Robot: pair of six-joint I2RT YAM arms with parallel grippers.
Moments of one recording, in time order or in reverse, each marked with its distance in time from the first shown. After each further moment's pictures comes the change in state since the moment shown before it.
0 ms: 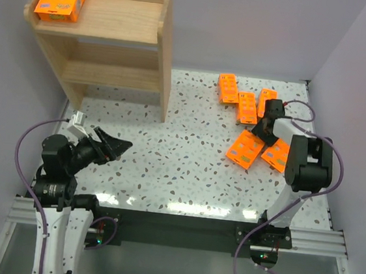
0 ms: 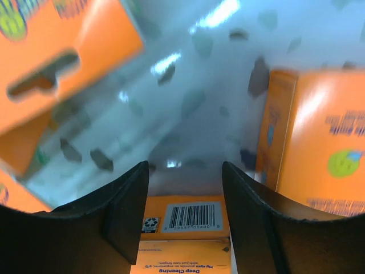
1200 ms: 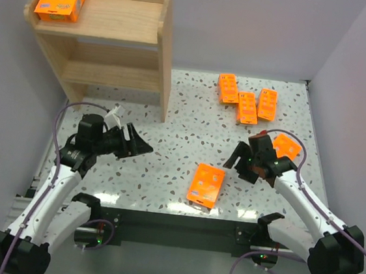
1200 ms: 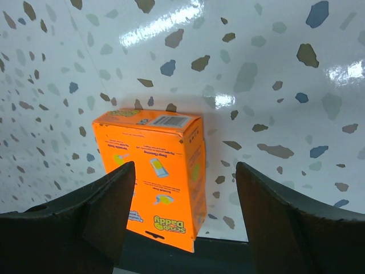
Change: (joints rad) left arm -0.295 0.394 -0.032 0.146 -0.044 0.100; right arm 0.377 -0.834 -0.477 -0.265 -0.312 0.247
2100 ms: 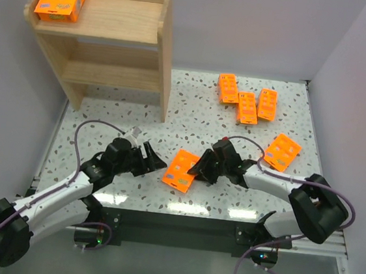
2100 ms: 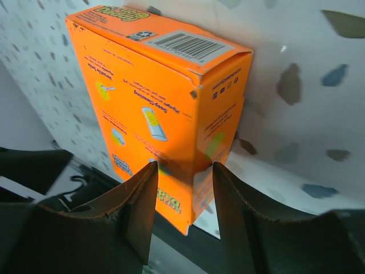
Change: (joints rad) left arm -0.415 0.055 -0.298 0.364 -0.424 -0.338; right arm 0.316 0.335 -0.135 0.589 -0.183 0.309
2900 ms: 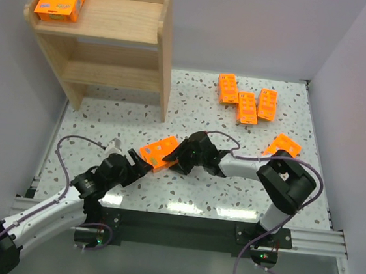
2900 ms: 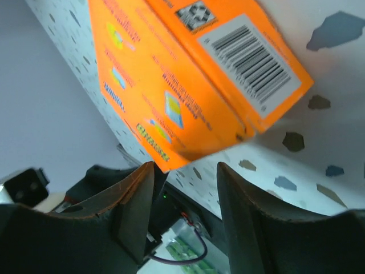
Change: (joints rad) left arm -0.074 -0.227 -0.146 -0.164 -0.353 -0.212; right arm 0.127 0.352 0.241 0.259 -0.004 0.320
